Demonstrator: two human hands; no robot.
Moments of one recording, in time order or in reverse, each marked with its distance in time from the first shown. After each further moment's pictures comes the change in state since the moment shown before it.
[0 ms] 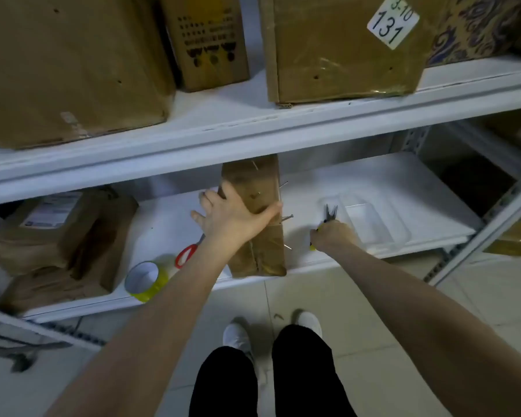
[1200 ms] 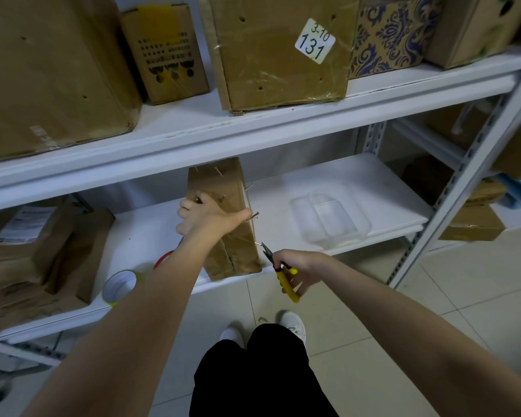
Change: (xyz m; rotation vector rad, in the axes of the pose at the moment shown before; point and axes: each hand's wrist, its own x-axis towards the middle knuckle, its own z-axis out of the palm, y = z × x) left_hand 0.005 0.016 0.012 0.114 -0.043 -0.138; right_hand -0.099 0.015 -0.026 0.763 -0.883 0.119
